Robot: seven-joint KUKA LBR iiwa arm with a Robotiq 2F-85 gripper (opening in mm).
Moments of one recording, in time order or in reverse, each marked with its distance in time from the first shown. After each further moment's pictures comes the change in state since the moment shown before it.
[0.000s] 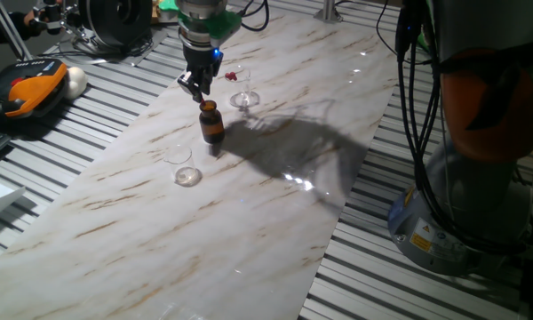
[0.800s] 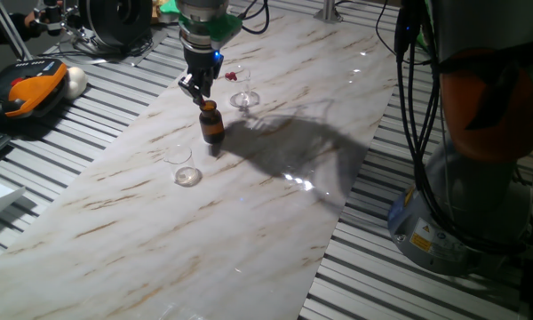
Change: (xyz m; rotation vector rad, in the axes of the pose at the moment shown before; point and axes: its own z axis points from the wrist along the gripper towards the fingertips) arm 0.002 0.001 0.007 -0.005 0.000 -0.006
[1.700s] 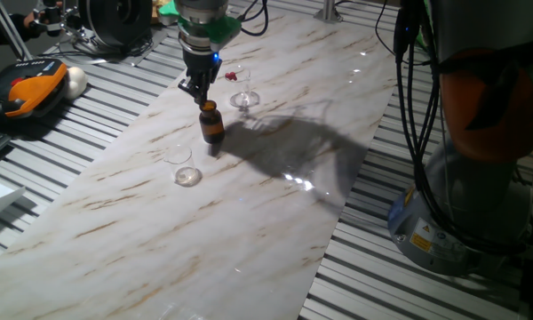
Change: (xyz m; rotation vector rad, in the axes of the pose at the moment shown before) arm -0.001 0.004 0.001 -0.002 0.000 -0.002
